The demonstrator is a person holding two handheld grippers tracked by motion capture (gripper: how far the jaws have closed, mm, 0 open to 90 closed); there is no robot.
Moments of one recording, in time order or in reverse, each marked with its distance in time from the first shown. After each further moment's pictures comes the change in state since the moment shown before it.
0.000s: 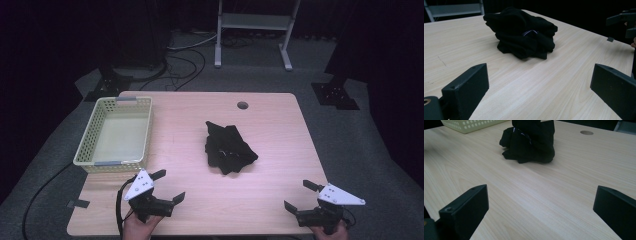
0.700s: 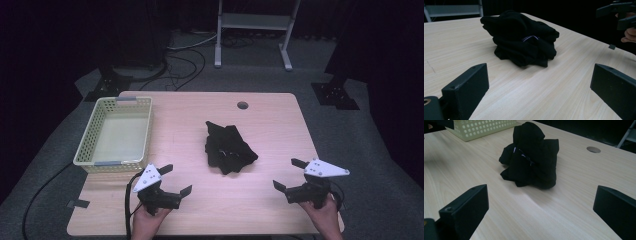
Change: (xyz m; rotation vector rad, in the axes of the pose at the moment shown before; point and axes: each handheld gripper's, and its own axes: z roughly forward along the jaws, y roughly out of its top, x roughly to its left) left arm 0.004 0.004 0.025 -0.028 -0.009 -0.028; right arm -0.010 0.060 0.038 0.022 0.047 -0.068
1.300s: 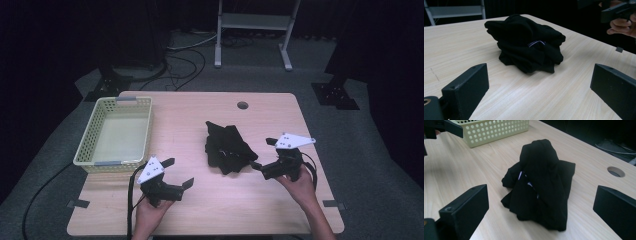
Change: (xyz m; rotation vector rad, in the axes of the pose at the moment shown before) left arm 0.010 0.010 0.013 -0.002 0.012 0.008; right arm -0.003 0.061 0.069 0.045 0.099 -0.083
